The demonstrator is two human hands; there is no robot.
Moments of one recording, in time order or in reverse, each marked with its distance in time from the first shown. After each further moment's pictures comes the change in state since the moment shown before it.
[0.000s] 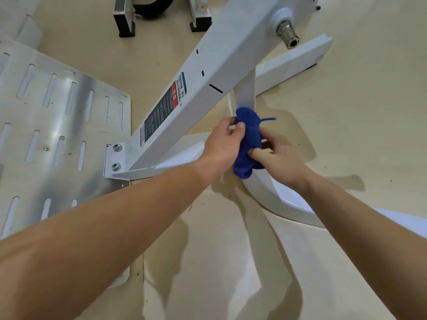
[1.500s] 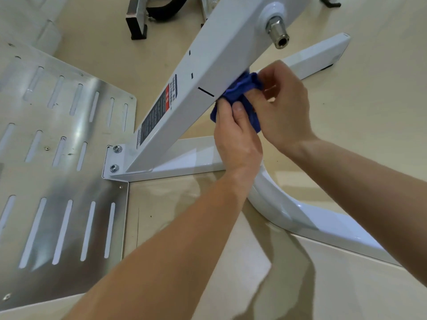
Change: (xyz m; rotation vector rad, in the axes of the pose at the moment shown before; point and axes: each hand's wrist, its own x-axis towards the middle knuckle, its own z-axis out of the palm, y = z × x) left_hand 0.018 0.013 0.063 -0.004 0.683 0.433; right_hand 0.056 -0.053 -0.020 -0.083 0.392 -0.378
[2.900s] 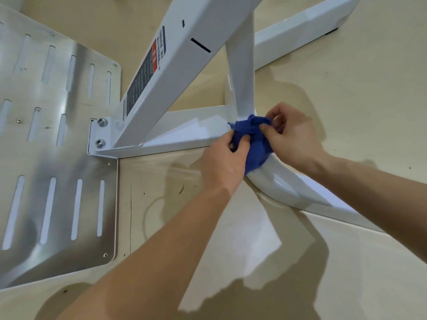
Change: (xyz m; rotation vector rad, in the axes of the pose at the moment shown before) left_hand -0.051 -0.068 -0.046 0.402 -0.425 -0.262; right_hand -0.069 0.083 -0.016 -0.269 -0.279 0.327
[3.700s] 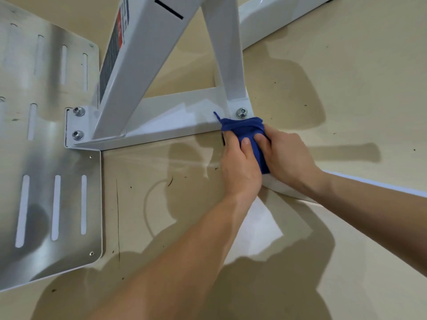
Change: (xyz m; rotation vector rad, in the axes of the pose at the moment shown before) left_hand -0.027 -0.010 0.066 -0.146 0.021 -0.098; right_hand -0.030 0.047 0.024 -0.314 -0.182 0.004
